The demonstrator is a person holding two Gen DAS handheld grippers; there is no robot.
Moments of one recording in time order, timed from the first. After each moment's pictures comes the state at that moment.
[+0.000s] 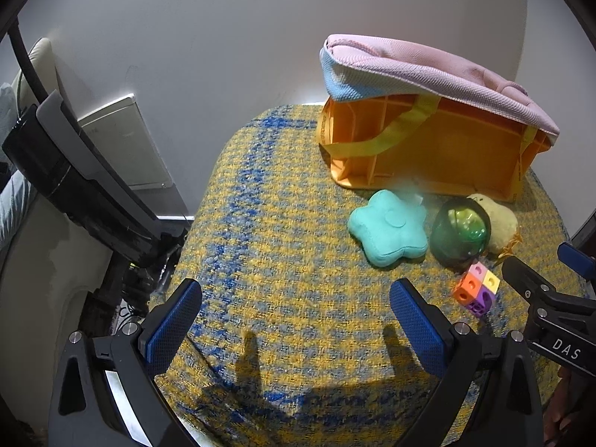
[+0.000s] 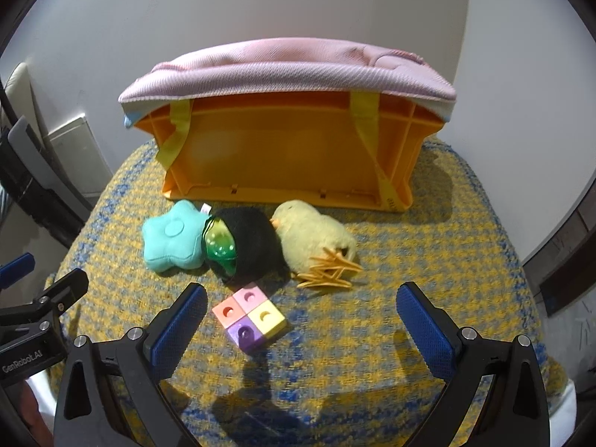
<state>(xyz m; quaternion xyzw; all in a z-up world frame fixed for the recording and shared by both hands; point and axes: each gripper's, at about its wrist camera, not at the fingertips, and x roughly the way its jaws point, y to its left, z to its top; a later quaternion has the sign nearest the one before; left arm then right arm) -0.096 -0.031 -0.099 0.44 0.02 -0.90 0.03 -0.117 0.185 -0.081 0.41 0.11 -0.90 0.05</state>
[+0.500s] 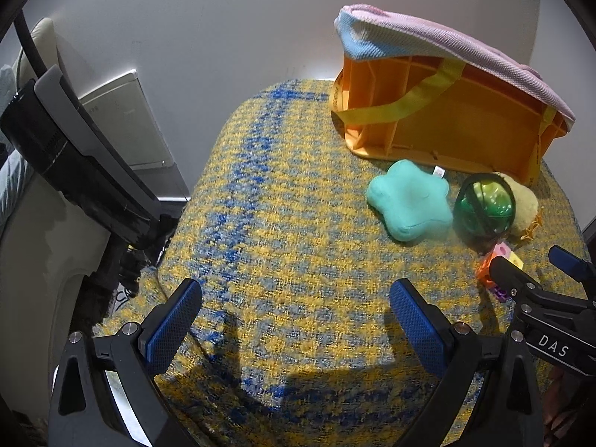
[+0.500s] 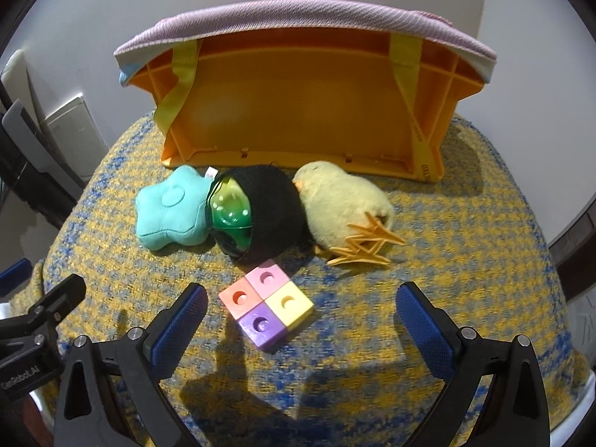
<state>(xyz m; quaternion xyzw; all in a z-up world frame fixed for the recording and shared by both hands) -0.097 -0.040 -0.130 0.46 0.03 -0.88 0.04 -0.125 0.172 -0.119 0.44 0.11 -0.89 0.06</state>
